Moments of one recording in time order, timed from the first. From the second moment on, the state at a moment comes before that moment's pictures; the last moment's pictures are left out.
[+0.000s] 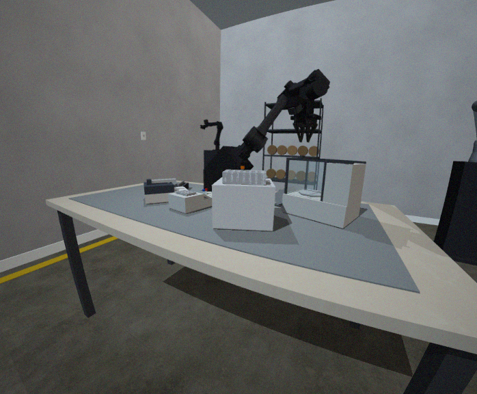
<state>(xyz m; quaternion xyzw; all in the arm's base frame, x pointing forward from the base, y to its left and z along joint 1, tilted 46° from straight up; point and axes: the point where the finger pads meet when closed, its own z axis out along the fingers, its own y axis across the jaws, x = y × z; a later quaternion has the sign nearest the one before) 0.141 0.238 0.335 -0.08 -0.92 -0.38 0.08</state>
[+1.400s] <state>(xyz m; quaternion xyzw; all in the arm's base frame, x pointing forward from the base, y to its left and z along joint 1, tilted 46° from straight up) 0.142 0.240 0.331 -0.08 -0.92 -0.38 0.08</state>
